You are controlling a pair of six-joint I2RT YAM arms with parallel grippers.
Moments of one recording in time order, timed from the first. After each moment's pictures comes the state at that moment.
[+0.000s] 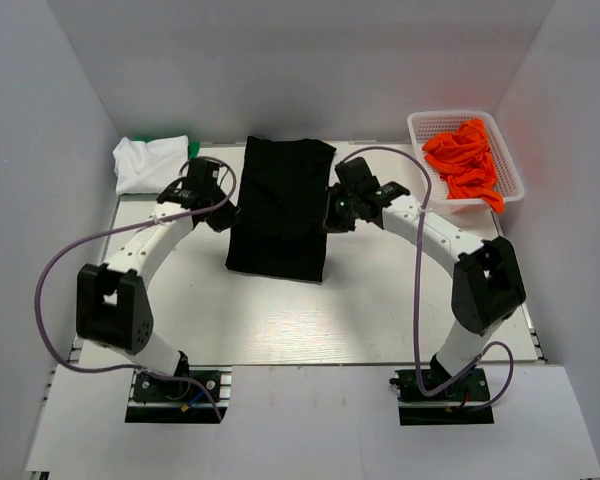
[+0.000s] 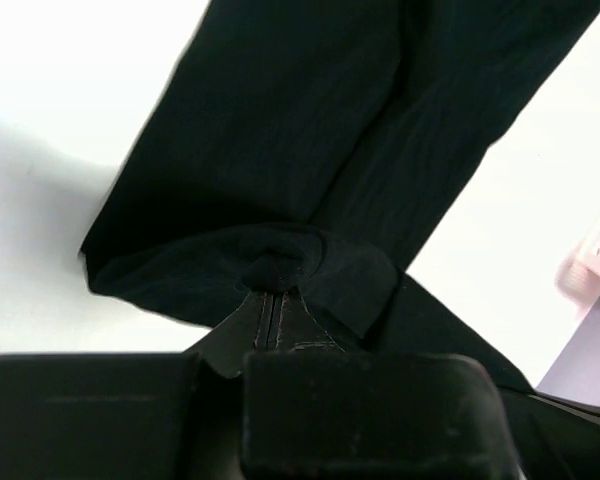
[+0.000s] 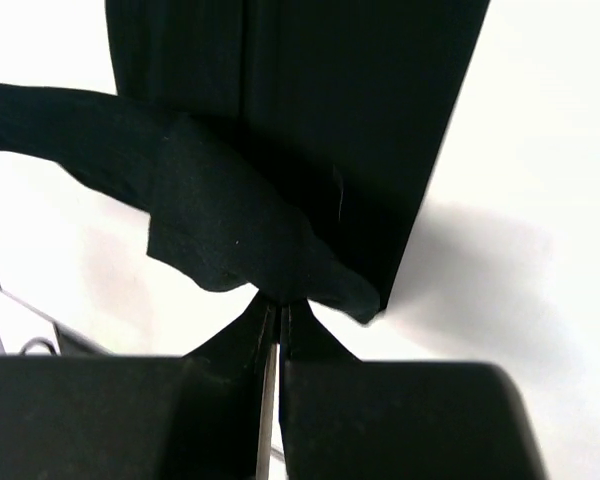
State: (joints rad) left arm -0.26 1.52 1.21 -0.61 0.01 -0.89; right arm 0.62 1.70 1.36 -0.55 -0.17 0.66
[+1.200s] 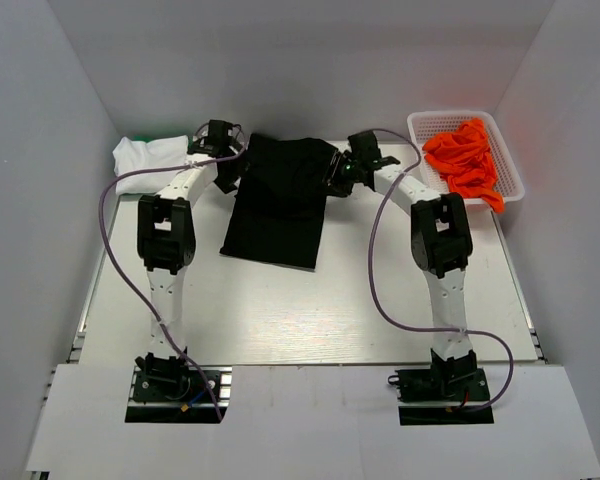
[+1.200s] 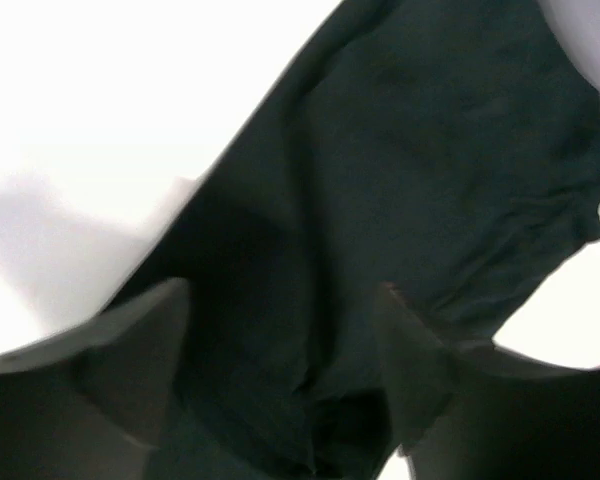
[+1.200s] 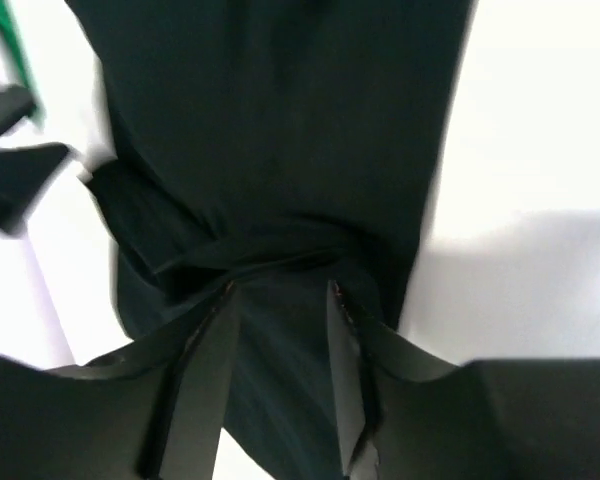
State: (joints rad) left arm -0.19 2.27 1.93 -0.57 -0.05 -0.91; right arm 0.39 2.26 1.81 -0.36 -0.38 0.71
